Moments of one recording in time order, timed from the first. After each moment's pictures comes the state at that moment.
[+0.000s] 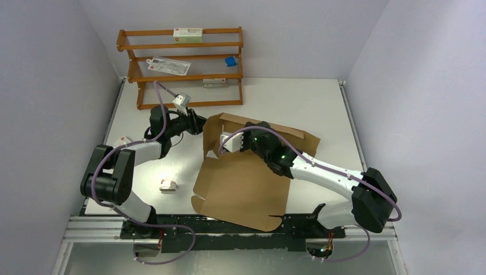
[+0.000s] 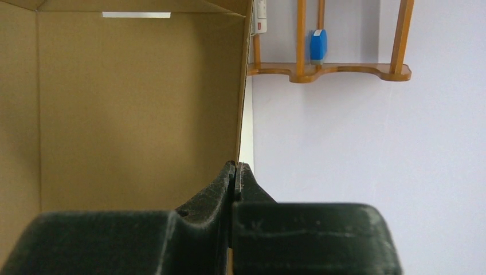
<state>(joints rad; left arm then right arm) -0.21 1.59 0.69 0.71 0.67 -0.31 0.87 1.33 0.84 0.13 0.26 -1.20</state>
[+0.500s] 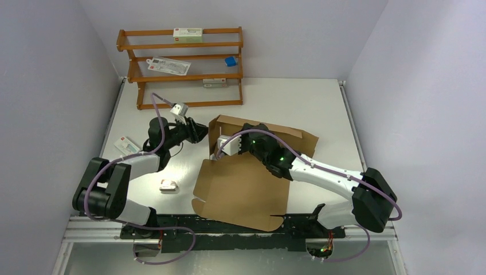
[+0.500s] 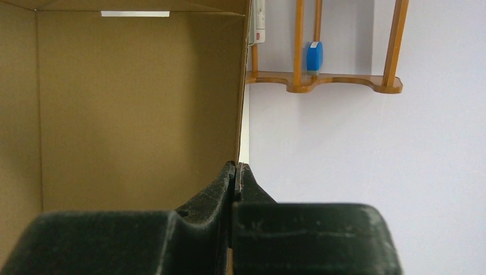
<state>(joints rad) -0.25 1.46 0.53 0.77 0.57 -0.36 0.91 1.33 0.83 0.14 0.28 -1.23</state>
